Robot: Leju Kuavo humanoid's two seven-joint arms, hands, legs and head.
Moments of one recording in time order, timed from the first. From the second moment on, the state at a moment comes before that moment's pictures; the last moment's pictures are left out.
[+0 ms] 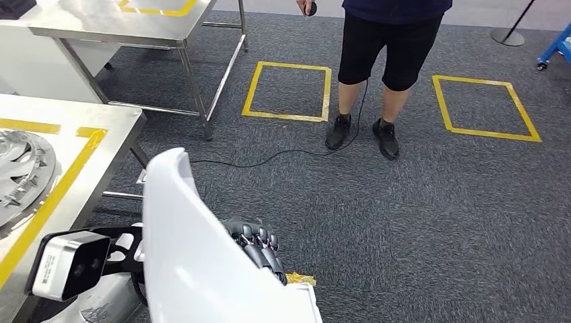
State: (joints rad) left arm -0.46 0.06 -0.80 -1.81 0.53 -0.79 -0.37; right arm 0.02 -0.19 -0.78 -0.18 1.15 0.50 -0.20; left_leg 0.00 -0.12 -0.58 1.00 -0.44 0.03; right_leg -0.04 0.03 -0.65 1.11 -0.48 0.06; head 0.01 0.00
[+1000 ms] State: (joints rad) left arm -0.51 0.05 -0.85 -1.77 0.48 -0.73 -0.38; right arm 0.02 -0.17 -0.77 -0.17 1.23 0.51 -0.21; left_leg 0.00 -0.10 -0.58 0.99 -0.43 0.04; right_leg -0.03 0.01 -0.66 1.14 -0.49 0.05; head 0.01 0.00
